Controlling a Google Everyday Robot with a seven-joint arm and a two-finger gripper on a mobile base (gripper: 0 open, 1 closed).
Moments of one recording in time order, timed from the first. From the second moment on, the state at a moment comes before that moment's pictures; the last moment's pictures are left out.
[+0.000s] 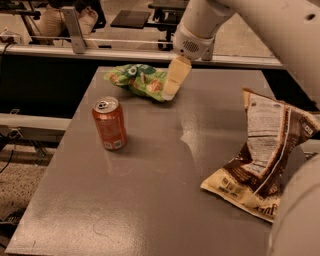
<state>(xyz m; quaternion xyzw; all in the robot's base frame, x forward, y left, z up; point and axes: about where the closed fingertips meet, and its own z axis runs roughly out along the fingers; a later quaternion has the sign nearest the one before) 0.649 -0.047 0.913 -0.61 0.76 0.04 0.20</state>
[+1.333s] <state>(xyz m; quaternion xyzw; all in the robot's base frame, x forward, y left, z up) 0.712 -0.002 0.854 -0.60 0.78 0.02 0.15</state>
